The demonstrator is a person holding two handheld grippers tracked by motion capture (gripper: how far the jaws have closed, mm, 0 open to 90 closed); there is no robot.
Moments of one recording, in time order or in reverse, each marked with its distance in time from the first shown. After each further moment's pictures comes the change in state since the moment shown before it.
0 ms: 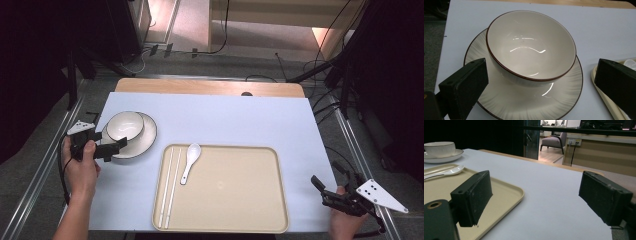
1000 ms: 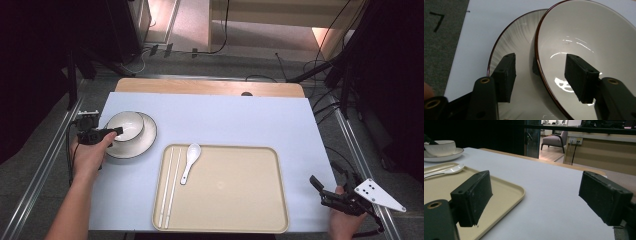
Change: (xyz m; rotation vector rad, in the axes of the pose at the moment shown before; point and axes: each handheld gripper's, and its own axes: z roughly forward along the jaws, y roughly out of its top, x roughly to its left) left arm 0.030 0.018 0.052 0.166 0.167 -0.216; right arm 0.000 -0.001 0.003 0.007 0.006 -0.003
